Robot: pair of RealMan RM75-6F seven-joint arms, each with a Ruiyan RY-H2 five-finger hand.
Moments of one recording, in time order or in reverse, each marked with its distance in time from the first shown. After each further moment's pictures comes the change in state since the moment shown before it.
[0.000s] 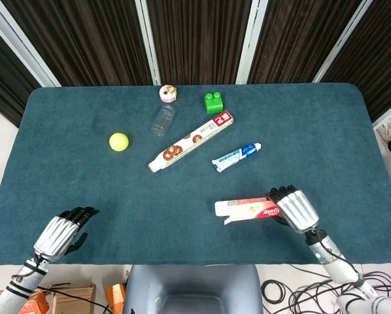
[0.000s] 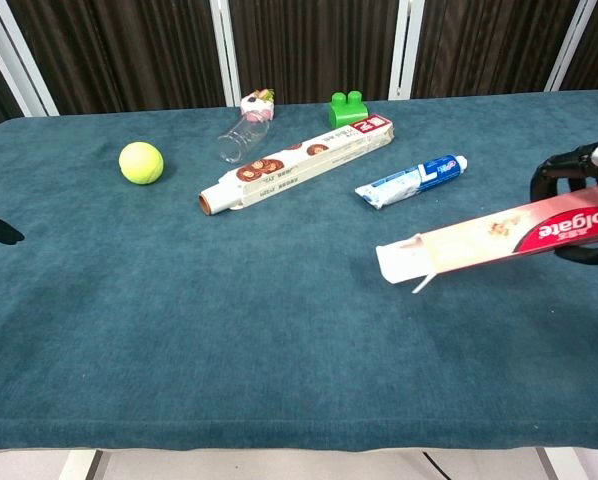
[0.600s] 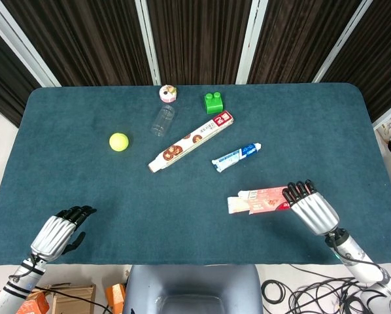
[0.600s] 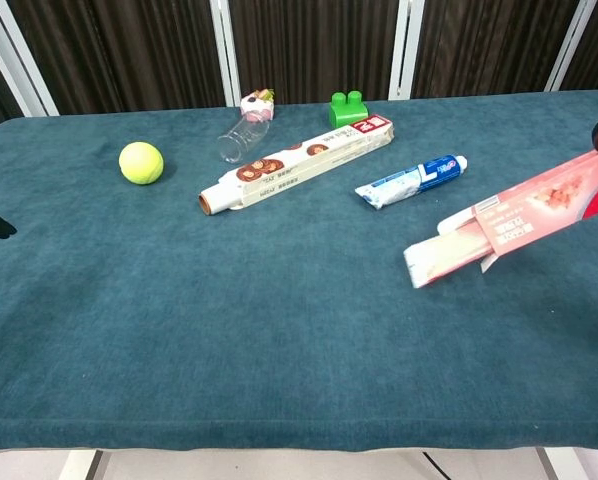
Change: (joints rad) left arm 0.004 0.008 -0.001 0.000 0.003 0.012 -0.022; right arm -0.016 0.020 0.004 0.217 -0.135 0.234 -0.270
